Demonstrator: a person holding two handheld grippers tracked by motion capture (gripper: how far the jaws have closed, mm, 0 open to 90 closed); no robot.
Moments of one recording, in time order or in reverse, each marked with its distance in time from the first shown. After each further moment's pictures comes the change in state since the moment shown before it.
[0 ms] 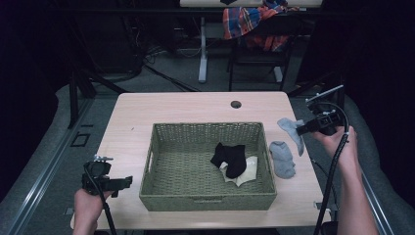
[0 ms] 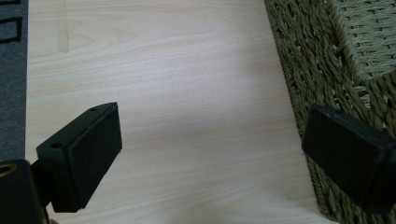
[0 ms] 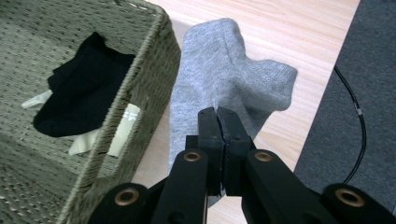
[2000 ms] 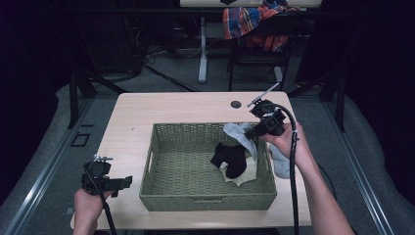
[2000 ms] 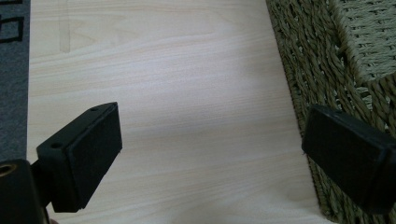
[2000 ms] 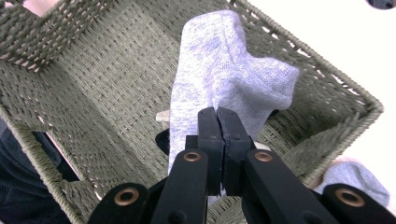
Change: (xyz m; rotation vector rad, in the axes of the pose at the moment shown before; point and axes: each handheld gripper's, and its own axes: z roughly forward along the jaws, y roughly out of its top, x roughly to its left) left arm 0.000 0.000 0.000 0.000 0.004 -0.002; right arm 0.137 0.041 0.021 0.025 0.186 -0.331
